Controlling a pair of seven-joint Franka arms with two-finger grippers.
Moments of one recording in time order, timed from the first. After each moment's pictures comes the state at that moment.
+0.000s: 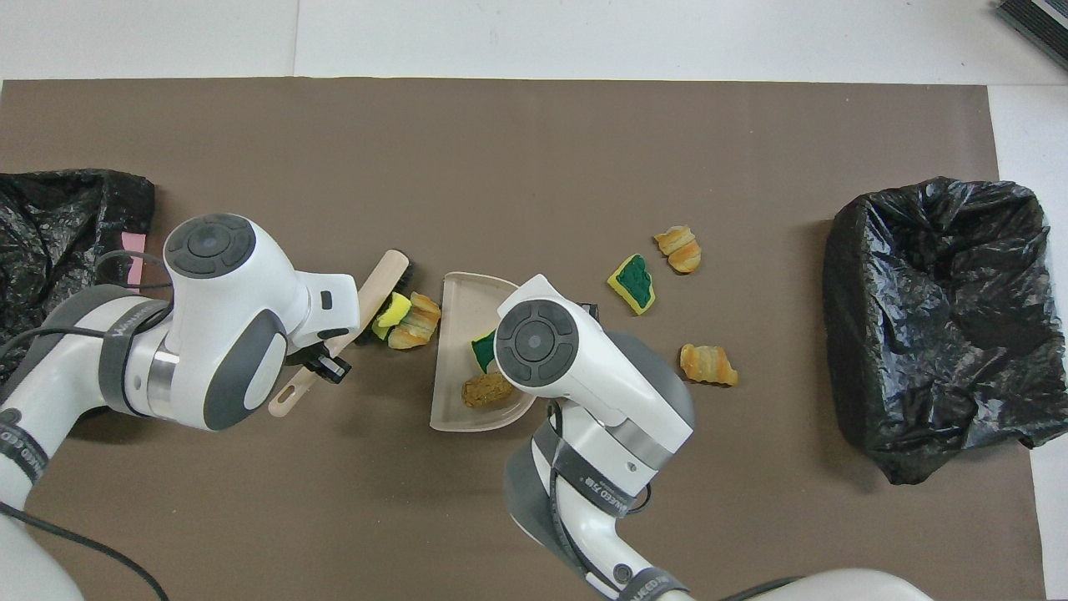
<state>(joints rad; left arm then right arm) -0.30 0.13 -0.05 -2.08 -0.01 1.96 0.31 0.36 0.30 0.30 -1.84 -0.30 1.97 -0.64</state>
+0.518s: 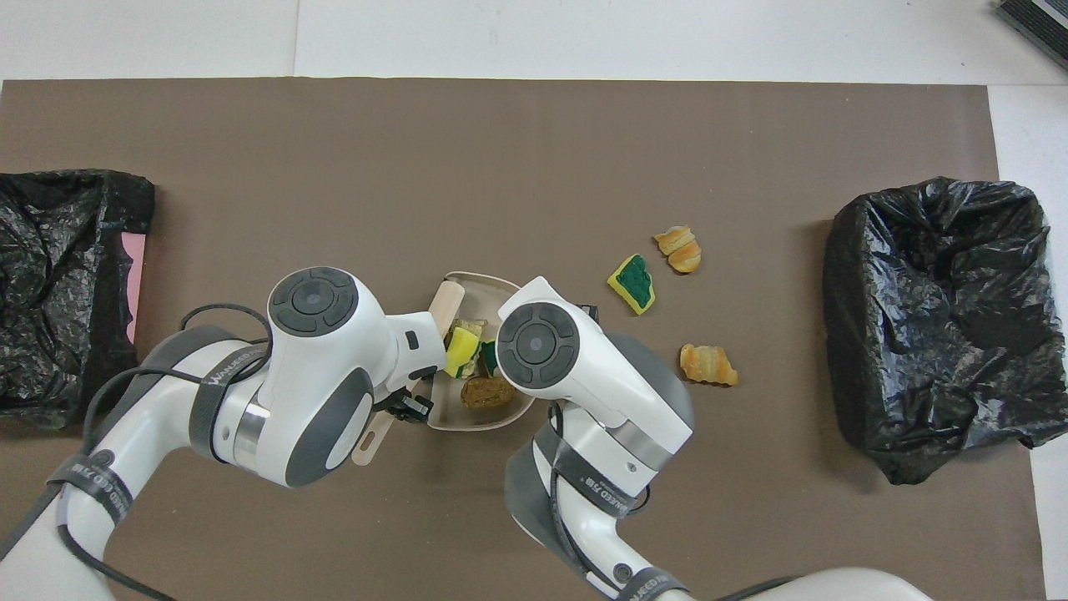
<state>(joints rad) -0.46 0.09 -0.05 -2.12 -0.10 1.96 0.02 0.36 0.30 0.30 -1.86 -0.30 1.99 -0.64</state>
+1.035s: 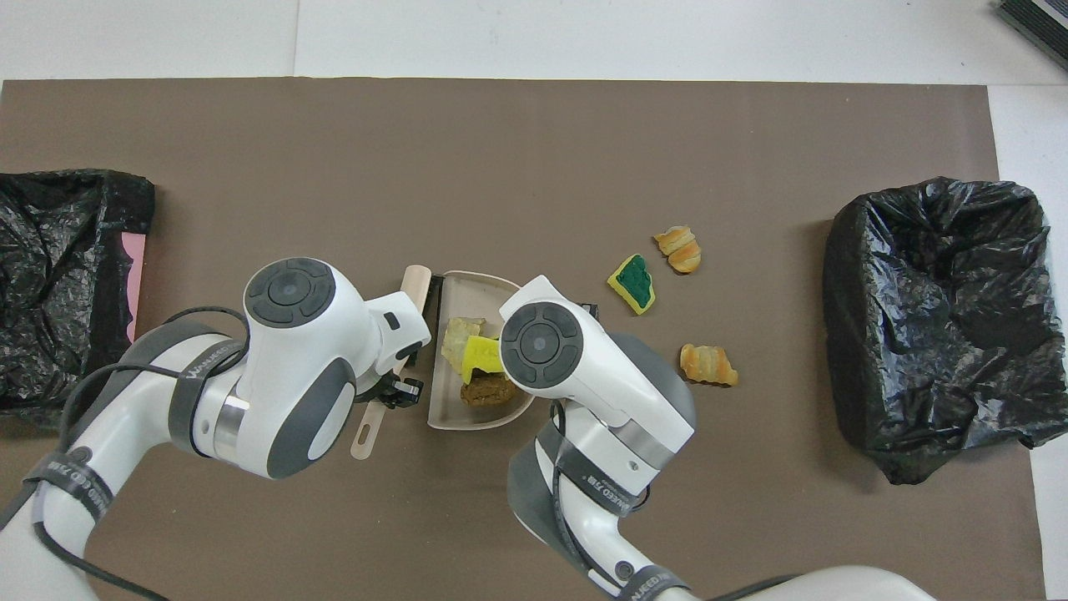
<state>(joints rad) -0.38 0.08 -0.02 -2.10 -0.08 1.97 -0.12 0.36 0.31 0.29 -1.86 -0.30 2.04 -0.64</state>
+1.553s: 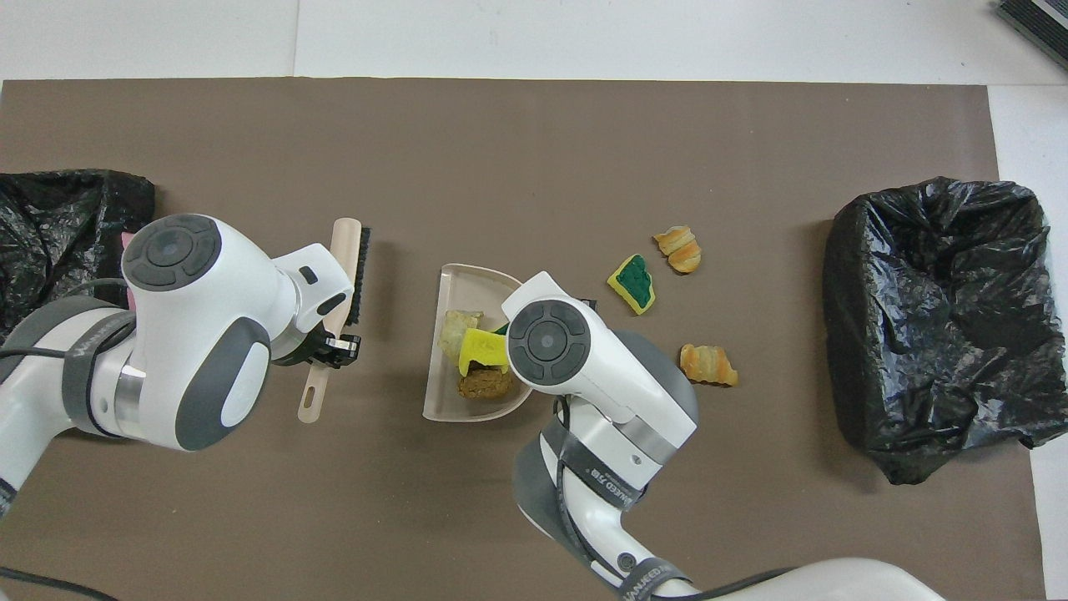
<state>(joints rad) -0.32 0.03 -0.02 -2.07 -0.06 1.97 -0.16 0.33 0.31 0.29 -1.87 -0.30 2.06 -0.64</state>
